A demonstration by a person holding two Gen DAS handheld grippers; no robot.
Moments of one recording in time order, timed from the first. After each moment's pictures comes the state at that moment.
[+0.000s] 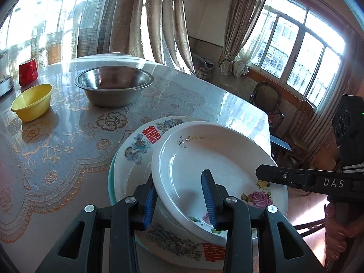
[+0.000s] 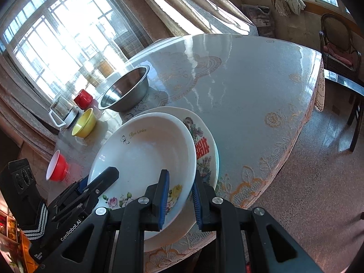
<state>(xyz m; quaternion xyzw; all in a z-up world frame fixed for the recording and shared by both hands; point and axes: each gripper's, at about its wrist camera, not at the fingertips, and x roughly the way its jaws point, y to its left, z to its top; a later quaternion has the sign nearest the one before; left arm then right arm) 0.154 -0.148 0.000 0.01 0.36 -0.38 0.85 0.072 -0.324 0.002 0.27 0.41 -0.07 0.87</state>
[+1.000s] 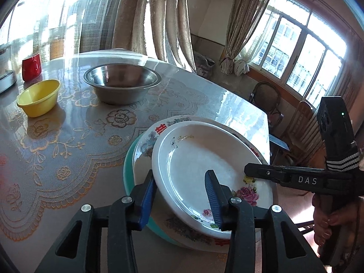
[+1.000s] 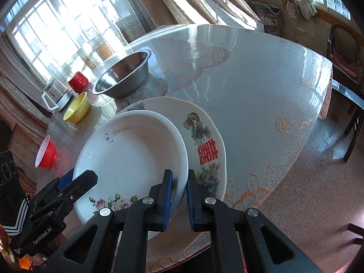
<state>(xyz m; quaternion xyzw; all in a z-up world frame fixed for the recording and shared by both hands) 0.156 -0.128 0.008 0.00 0.37 -0.38 0.85 0.095 -0.317 -0.006 0.22 0.45 -0.06 0.86</state>
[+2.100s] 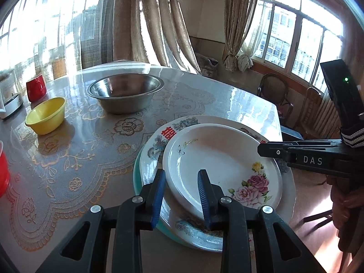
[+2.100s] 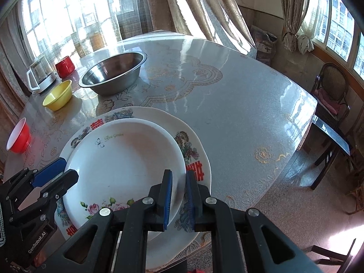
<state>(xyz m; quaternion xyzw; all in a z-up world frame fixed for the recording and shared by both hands) 0.154 -0.130 0.006 0.05 0.34 -0.37 0.86 0.106 -0.308 0.007 0.12 0.44 -0.12 0.88</state>
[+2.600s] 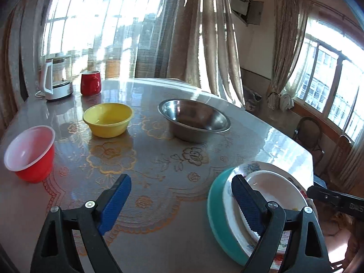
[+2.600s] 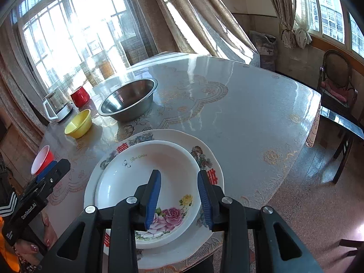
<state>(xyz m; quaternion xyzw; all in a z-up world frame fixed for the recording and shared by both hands) 0.193 -0.067 0.024 -0.03 0.30 -0.21 0.93 0.089 -0.302 0.029 0.17 0.38 -0.09 0.90</state>
